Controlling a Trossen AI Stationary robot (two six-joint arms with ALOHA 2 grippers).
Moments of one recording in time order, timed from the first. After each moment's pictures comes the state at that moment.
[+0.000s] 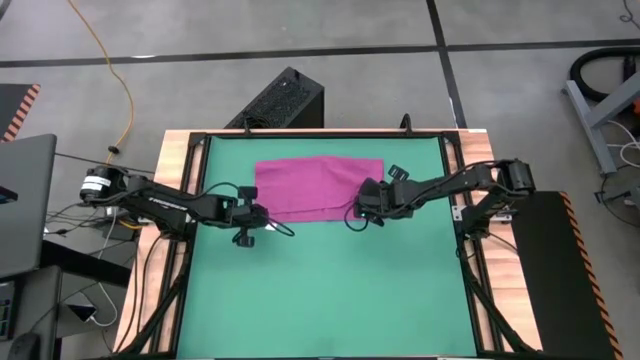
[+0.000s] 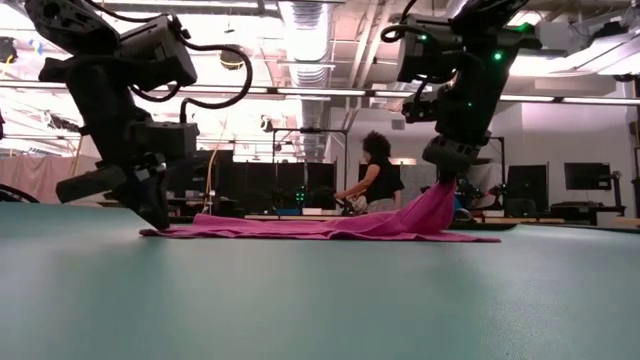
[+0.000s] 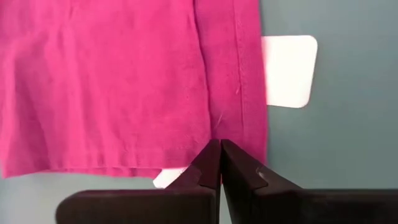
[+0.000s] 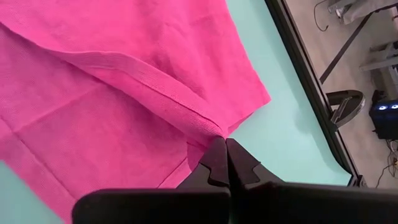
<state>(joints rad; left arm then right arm) -0.01 1.30 0.49 -0.31 -0.38 0.17 -0.02 1.57 0.98 -0.80 0.75 0.44</state>
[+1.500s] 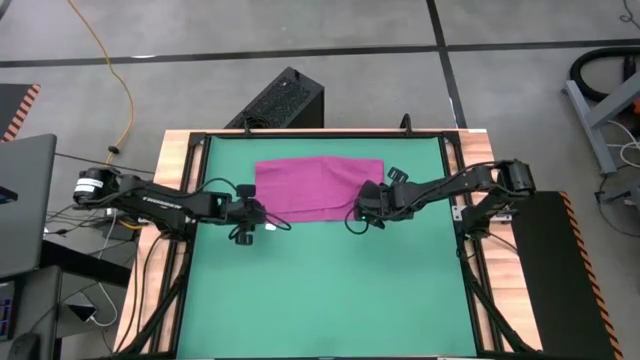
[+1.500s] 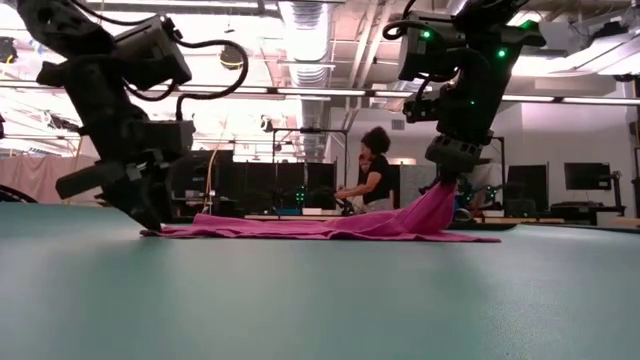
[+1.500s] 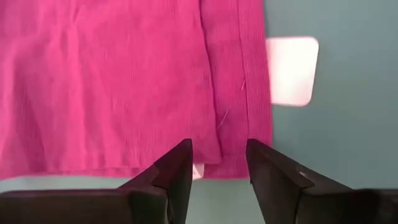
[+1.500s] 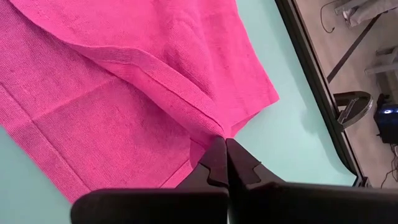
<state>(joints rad) 0.04 1.23 0.44 -0.25 -0.32 0.22 0.00 1.57 0.98 -0.81 0.73 0.44</state>
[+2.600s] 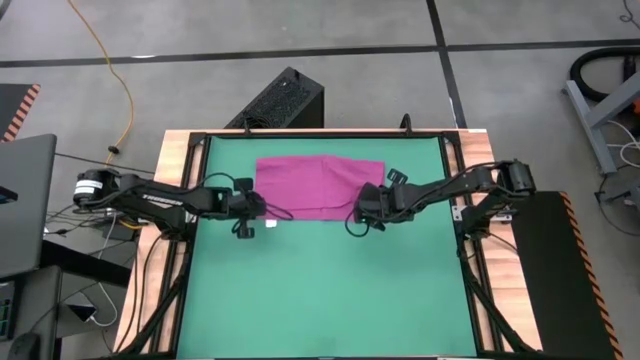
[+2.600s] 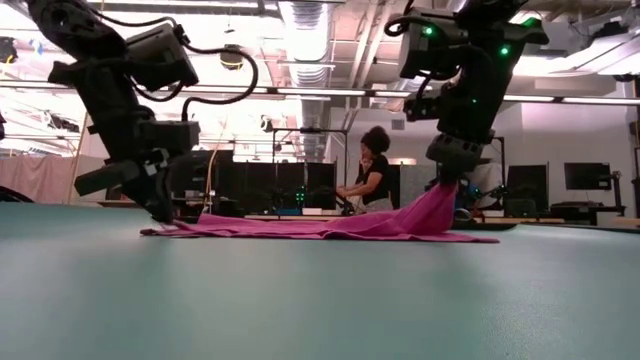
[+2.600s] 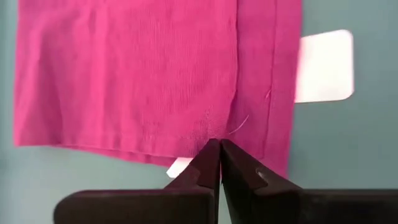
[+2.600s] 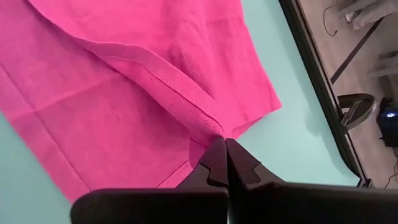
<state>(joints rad) 0.10 1.23 0.48 -0.31 -0.35 0.20 0.02 1.57 0.99 -0.81 0.73 0.44</state>
